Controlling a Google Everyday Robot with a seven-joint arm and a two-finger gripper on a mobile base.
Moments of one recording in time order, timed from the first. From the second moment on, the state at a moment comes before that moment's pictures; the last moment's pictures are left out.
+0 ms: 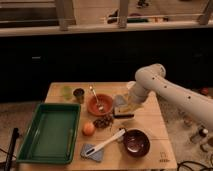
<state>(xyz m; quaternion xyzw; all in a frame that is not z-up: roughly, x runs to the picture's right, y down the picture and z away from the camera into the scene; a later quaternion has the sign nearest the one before) 0.156 0.098 0.785 -0.28 -0.13 -0.10 0.94</state>
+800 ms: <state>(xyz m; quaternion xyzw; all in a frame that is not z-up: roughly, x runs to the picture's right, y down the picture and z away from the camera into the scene) 0.181 0.076 0.792 -0.27 -0.11 -0.09 0.95</state>
